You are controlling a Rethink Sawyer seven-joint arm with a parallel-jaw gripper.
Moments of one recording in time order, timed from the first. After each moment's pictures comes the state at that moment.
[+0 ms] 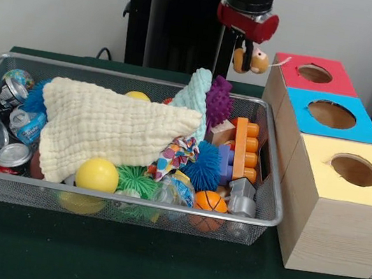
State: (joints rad) arm -0.26 -0.80 0.05 2.28 0.12 0.17 2.17
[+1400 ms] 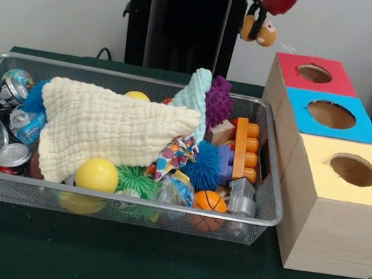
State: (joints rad) arm 0.19 -0.82 -0.37 2.11 0.14 0.47 2.34
